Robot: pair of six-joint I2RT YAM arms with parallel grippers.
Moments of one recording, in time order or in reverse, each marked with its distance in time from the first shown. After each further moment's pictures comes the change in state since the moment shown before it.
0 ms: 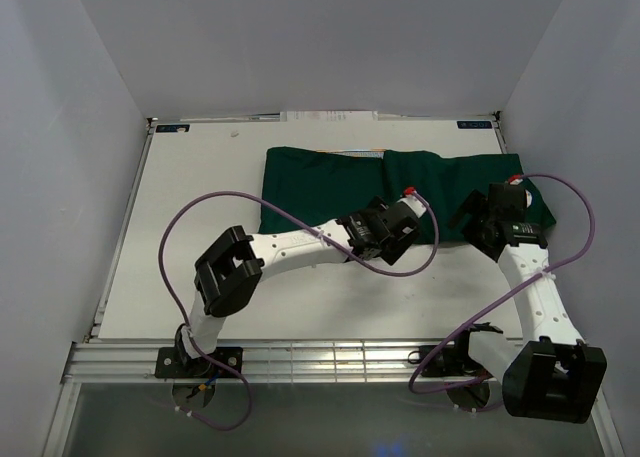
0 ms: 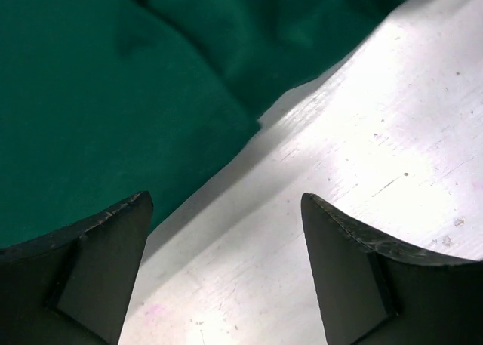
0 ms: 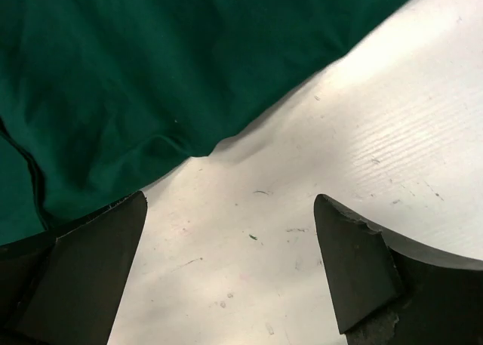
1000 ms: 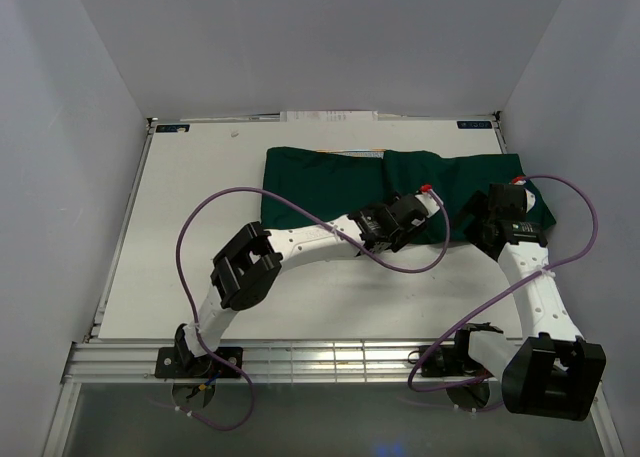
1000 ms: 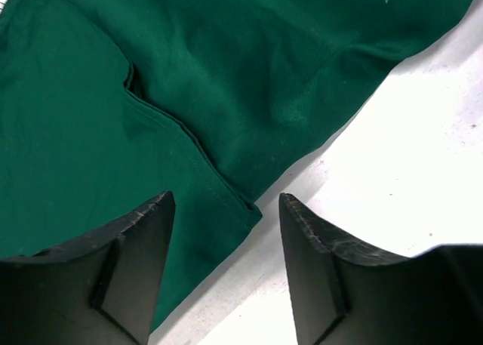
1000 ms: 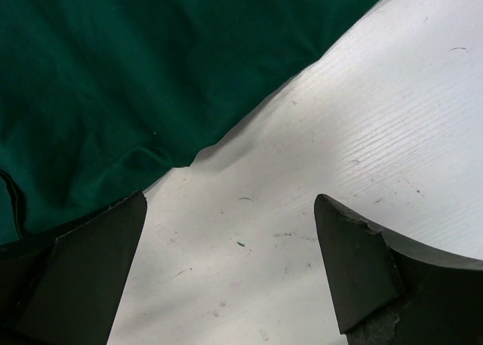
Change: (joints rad) left arm 0.000 0.142 0.124 0.105 0.020 0.205; right arm -0.010 0.011 -0.008 -0.014 0.062 0.019
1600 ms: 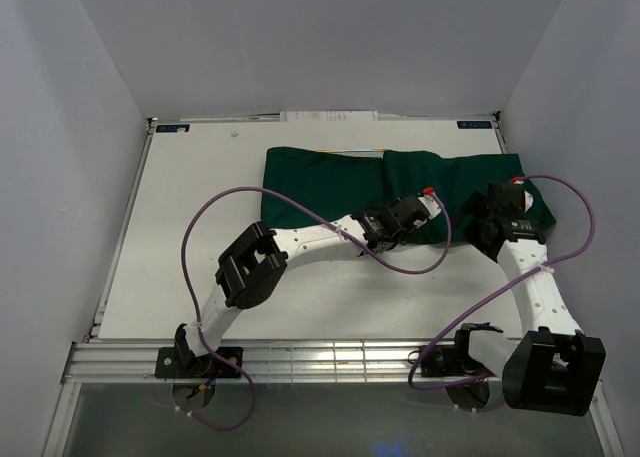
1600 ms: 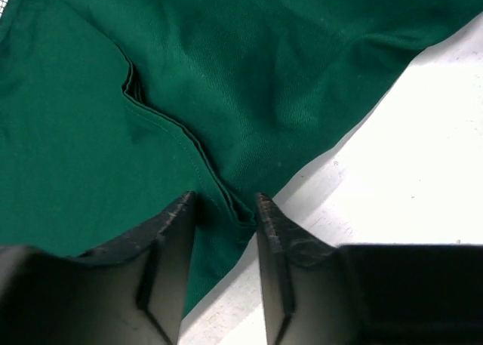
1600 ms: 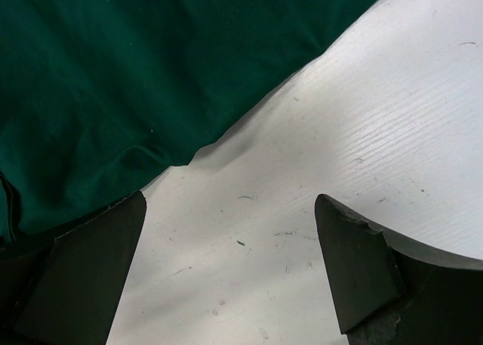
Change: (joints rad) left arm 0.002 0.044 0.024 -0.010 -0.018 0.055; right arm 0.000 0.025 0.000 0.002 -0.010 0.000
